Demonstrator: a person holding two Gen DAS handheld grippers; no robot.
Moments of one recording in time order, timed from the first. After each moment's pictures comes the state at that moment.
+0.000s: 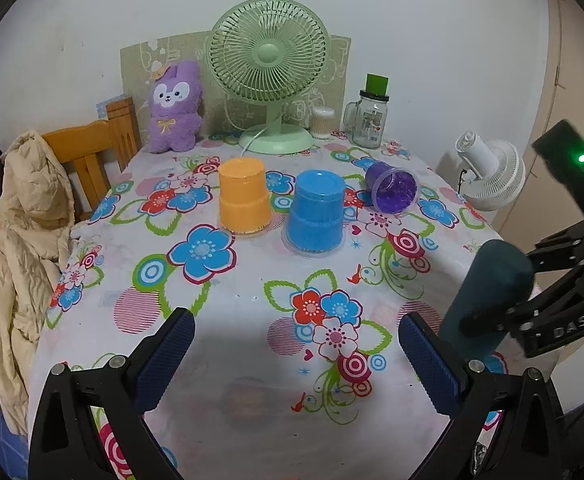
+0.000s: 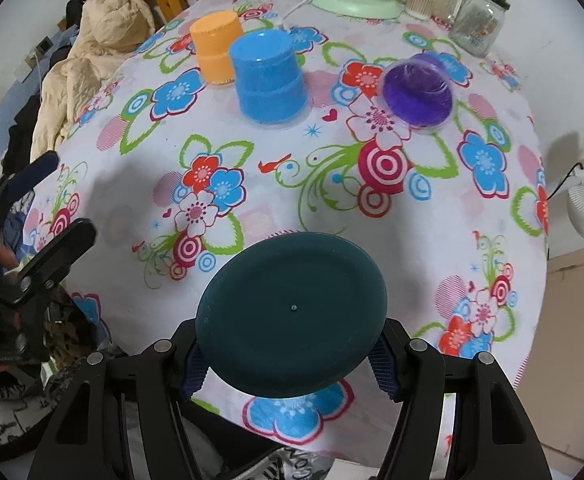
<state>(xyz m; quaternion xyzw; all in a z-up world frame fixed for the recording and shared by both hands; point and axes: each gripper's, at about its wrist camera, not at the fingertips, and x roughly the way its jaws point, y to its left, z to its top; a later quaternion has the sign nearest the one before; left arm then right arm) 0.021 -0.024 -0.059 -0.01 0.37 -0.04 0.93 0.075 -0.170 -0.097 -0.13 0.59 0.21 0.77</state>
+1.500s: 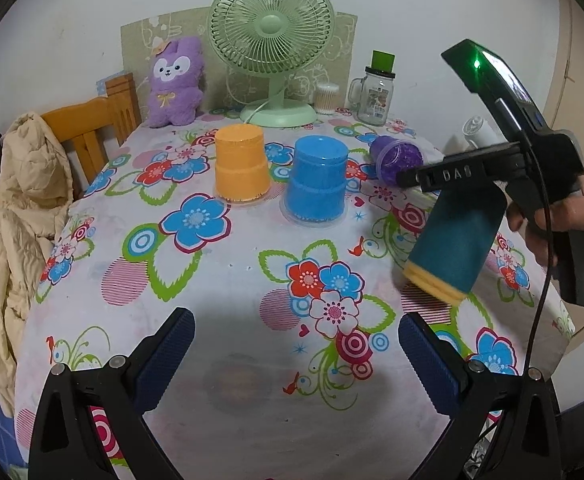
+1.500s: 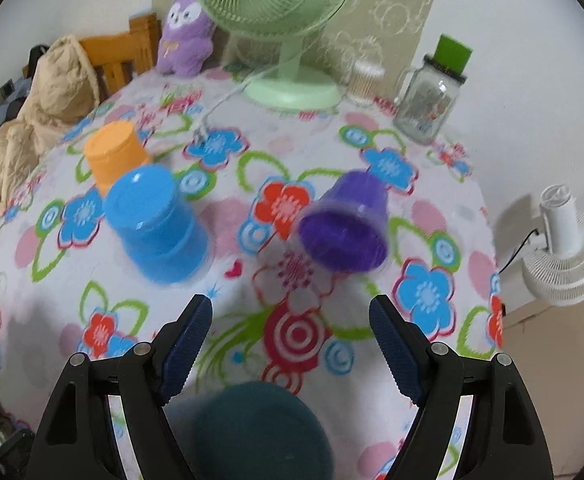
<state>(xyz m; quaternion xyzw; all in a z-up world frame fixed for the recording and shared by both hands) 0.023 -0.030 -0.082 -0.02 0.40 -0.04 0.91 0.172 -0.171 -0.090 -0.15 0.44 0.14 0.87</state>
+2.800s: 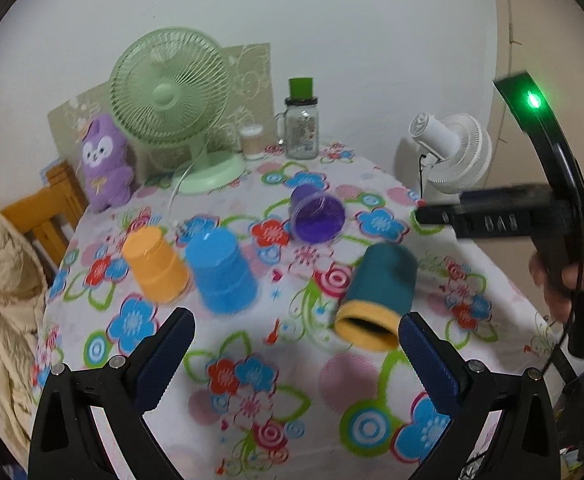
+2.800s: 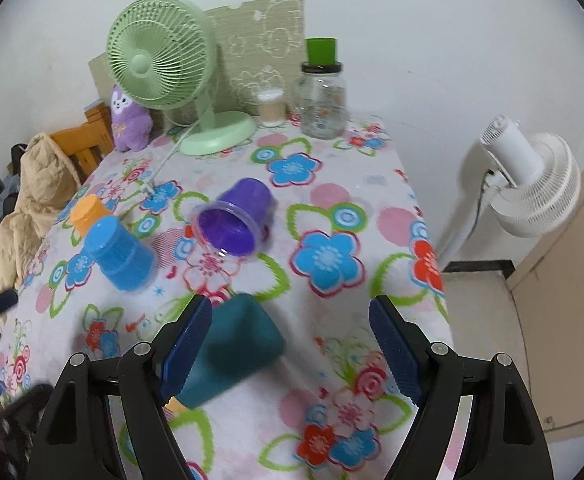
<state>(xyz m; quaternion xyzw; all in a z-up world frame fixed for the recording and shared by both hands) 0.070 -0.124 -0.033 0.07 0.36 -0.11 0.92 0.124 -0.301 -0.063 -0.01 0.41 0.10 0.91</state>
